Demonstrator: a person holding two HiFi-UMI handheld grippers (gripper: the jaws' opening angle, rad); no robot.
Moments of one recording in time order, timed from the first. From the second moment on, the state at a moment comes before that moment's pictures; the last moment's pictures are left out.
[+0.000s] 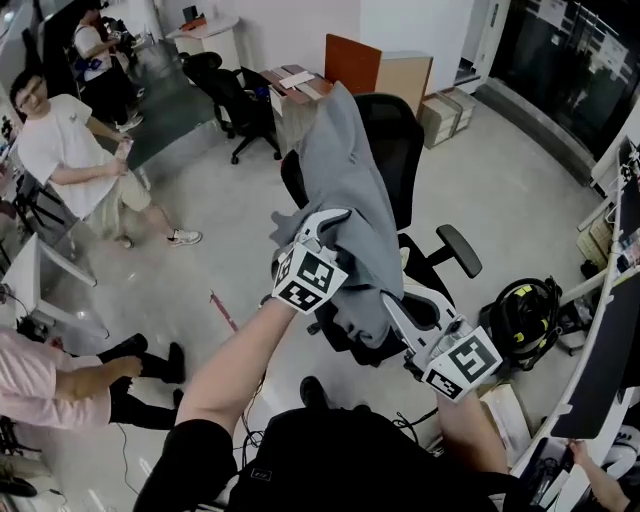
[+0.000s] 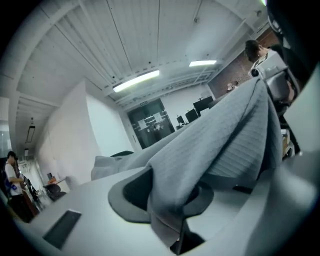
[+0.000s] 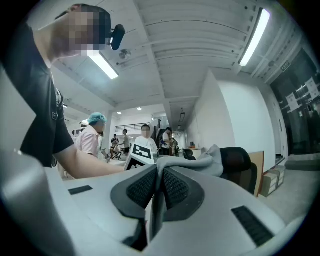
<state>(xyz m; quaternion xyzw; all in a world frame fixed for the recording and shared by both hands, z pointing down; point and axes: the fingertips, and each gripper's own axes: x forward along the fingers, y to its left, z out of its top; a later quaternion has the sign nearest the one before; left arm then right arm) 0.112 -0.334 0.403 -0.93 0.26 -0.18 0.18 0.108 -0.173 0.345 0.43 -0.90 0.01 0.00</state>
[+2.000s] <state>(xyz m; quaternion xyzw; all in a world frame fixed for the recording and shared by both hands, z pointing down) 0.020 -0.258 0.287 -0.92 0.37 -0.04 0.08 0.244 -0.187 0.310 0.61 -0.79 -0.02 0.00</state>
